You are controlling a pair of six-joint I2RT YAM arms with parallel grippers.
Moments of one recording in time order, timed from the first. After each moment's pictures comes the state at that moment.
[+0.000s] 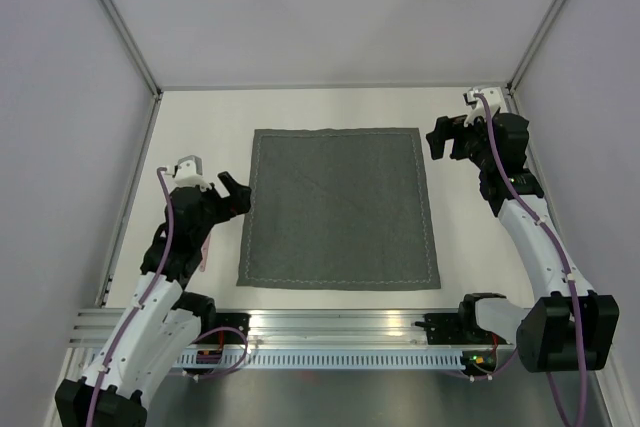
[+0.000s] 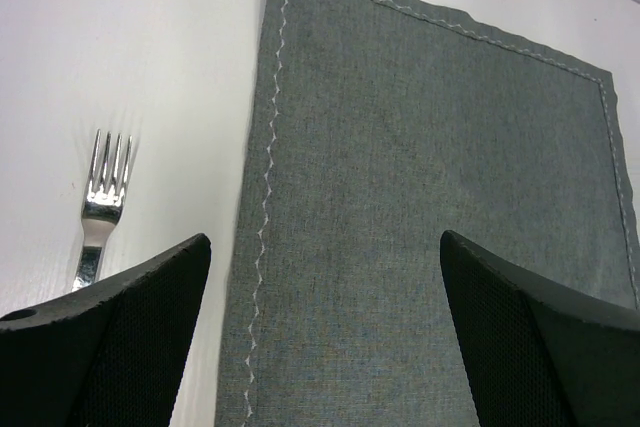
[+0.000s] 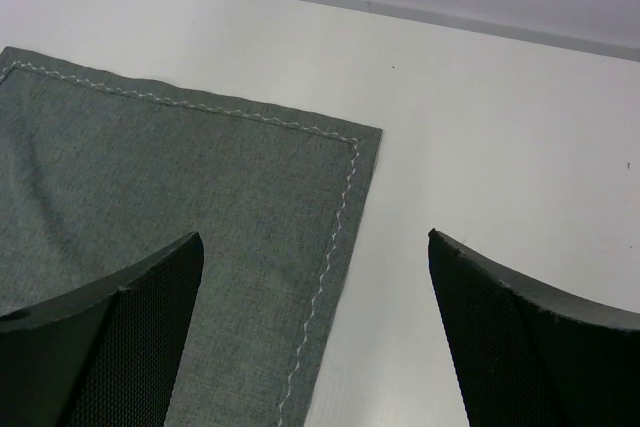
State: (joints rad) left arm -0.23 0.65 0.50 -0.23 -0.11 -0.48; right arm 0.01 1.15 0.93 -0.08 -0.26 -0.04
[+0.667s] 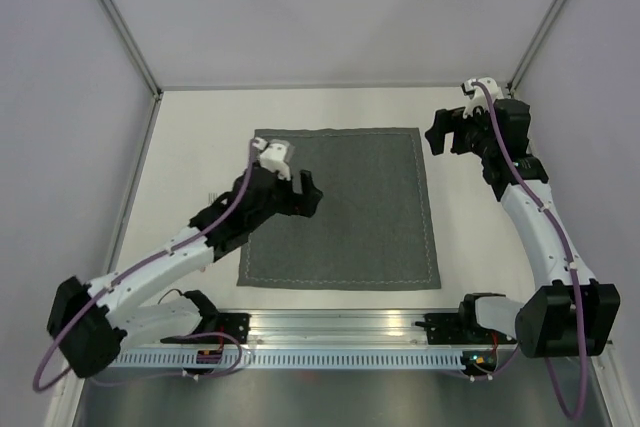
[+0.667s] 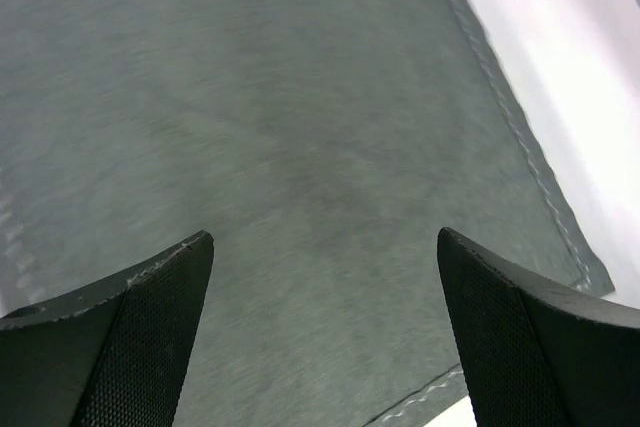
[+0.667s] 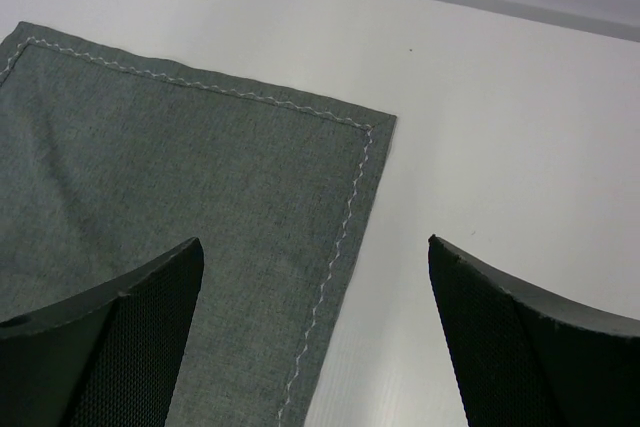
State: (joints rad) left arm -0.70 1.02 0.73 -0.13 -0.15 -0.40; right arm 0.01 1.22 1.06 -0.24 -0.29 -0.06
